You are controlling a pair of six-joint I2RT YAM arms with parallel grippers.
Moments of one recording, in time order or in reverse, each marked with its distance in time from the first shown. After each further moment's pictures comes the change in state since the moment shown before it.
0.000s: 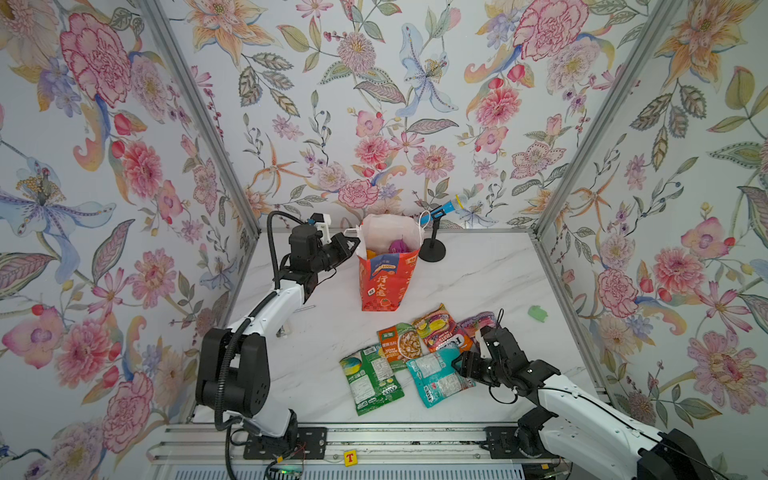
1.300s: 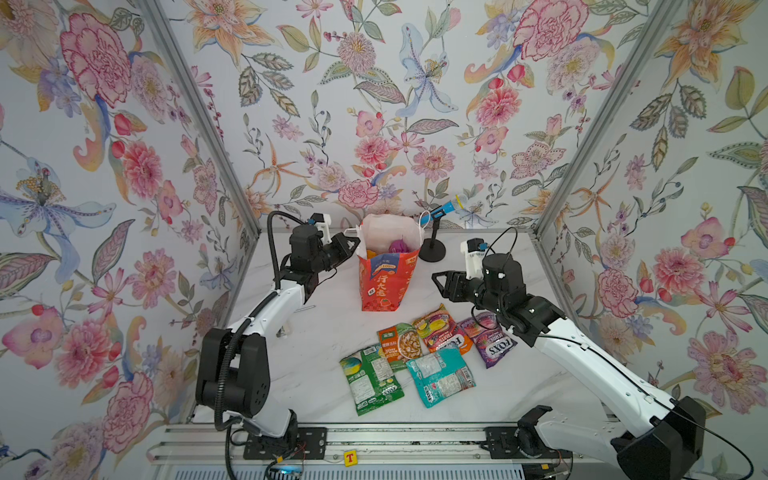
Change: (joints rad) left arm -0.005 0.000 0.000 0.001 -0.015 0.000; right arm 0.037 0.221 0.674 -0.019 0.110 -0.244
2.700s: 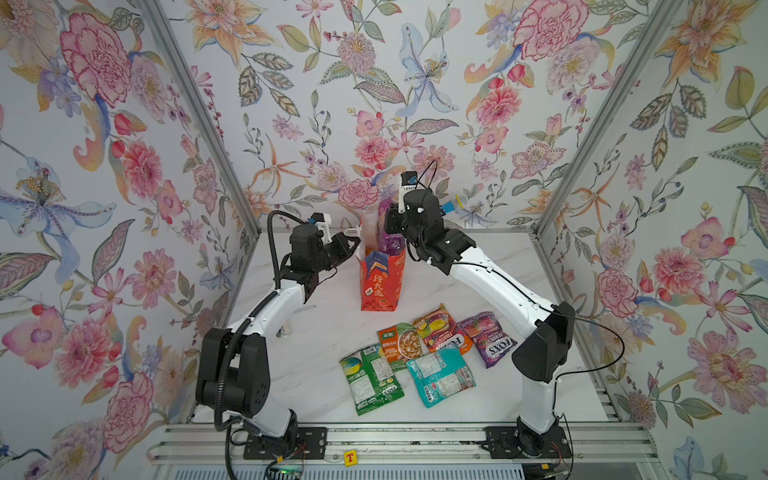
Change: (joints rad) left arm -0.002 0.000 0.006 -0.008 -0.004 0.000; right arm 0.181 0.801 1.043 0.023 0.447 -0.260
